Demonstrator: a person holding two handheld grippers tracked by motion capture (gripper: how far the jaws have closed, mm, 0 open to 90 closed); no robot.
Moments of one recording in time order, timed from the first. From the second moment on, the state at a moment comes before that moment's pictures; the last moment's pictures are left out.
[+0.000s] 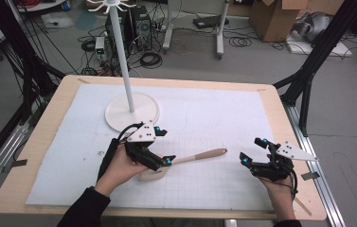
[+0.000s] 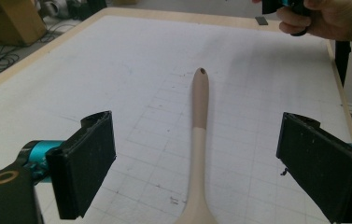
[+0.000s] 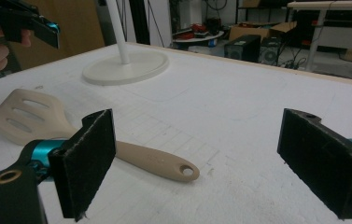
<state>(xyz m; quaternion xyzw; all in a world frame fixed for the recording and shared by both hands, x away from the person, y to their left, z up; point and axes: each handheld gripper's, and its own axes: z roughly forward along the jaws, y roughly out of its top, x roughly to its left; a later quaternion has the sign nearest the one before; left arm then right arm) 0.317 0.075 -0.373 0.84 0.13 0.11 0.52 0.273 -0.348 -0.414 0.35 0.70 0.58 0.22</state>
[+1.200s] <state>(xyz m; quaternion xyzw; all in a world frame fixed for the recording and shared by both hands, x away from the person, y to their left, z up) 0.330 0.001 -0.409 0.92 0.12 0.09 0.35 0.274 -0.347 -0.415 0.35 0.70 0.58 0.22</state>
